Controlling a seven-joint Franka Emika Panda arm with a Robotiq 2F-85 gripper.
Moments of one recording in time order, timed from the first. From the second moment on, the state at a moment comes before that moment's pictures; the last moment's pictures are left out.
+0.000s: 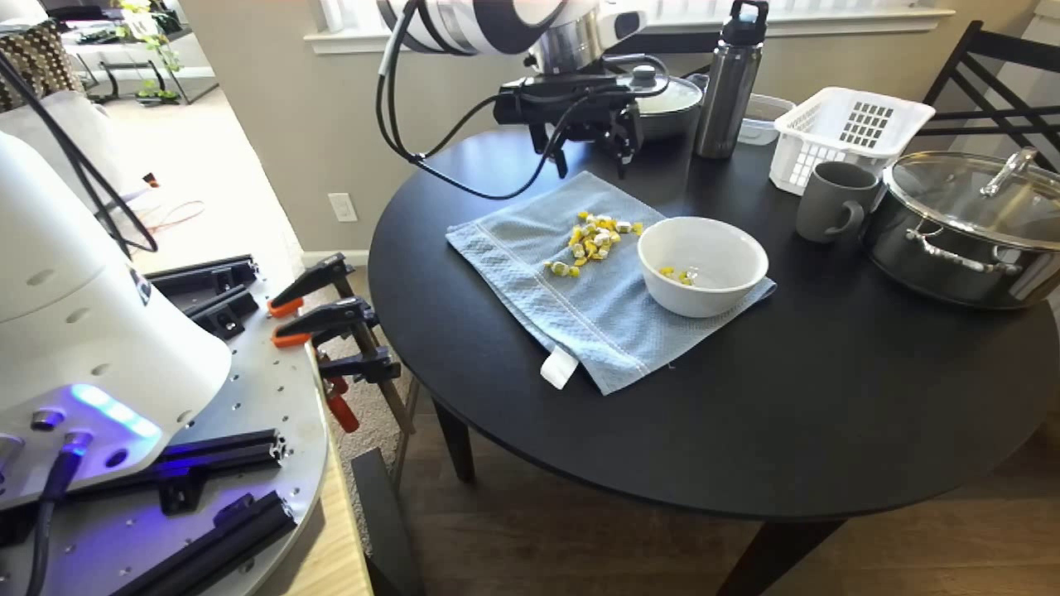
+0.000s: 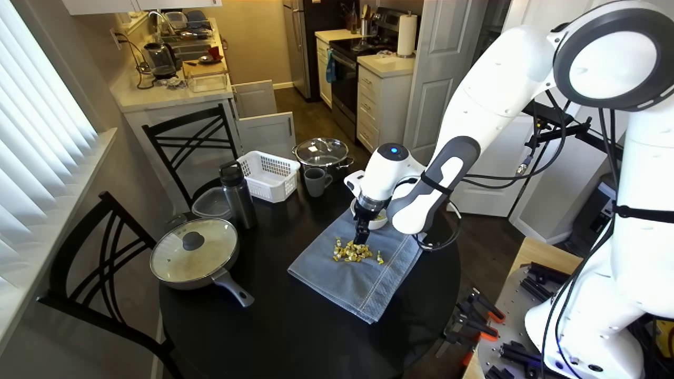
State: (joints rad) arm 0.02 0.38 0.07 -2.40 -0.29 3.05 -0.29
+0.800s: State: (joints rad) arm -0.15 0.61 0.22 -2.22 -0.20 2.87 -0.40
